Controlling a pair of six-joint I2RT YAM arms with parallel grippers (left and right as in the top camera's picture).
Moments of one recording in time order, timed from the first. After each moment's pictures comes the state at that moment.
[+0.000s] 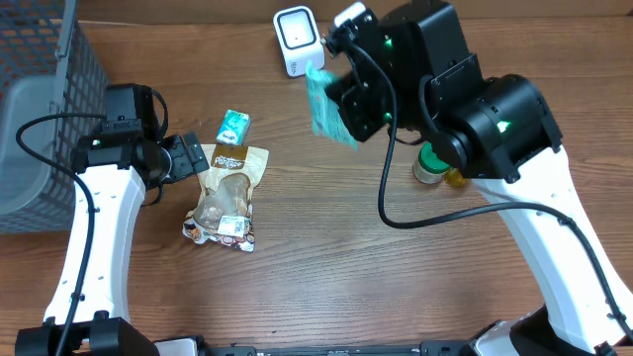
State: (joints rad) left arm 0.09 1.49 1.25 -0.97 -0.04 -0.31; right arm 0.59 1.66 2.11 -1.14 -0.12 -0.09
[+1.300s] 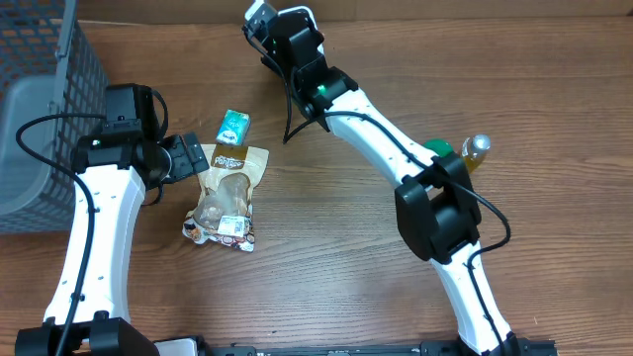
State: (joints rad) left arm 0.09 1.49 1.25 -0.97 -0.04 -0.31; right arm 0.60 2.40 2.11 -0.08 0.32 -0.54
